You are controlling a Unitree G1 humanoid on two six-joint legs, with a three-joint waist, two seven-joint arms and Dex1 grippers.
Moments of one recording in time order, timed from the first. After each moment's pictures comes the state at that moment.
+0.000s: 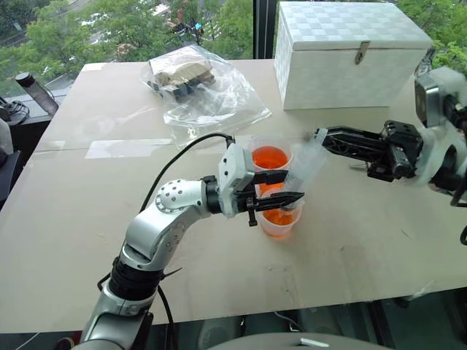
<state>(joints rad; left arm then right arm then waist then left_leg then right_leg) -0.39 0.45 -0.18 -0.45 -0.57 0.49 -0.90 -0.54 -0.82 -0.25 -0.48 1.44 1.01 0.50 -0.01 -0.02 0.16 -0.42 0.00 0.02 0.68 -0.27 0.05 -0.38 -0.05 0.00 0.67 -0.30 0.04</state>
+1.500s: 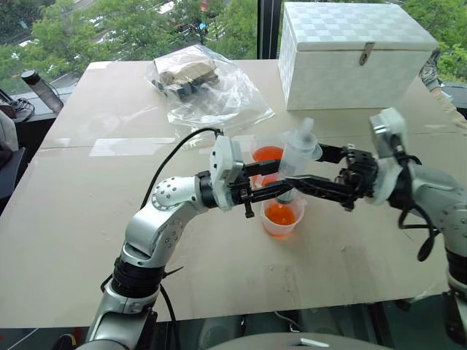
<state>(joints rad) -0.39 0.43 -0.13 -0.41 -0.59 0.44 -0.91 -0.46 -0.61 -0.05 -0.50 1.12 0.85 0.65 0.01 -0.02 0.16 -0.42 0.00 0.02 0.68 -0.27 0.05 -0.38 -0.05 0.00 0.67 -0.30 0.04</state>
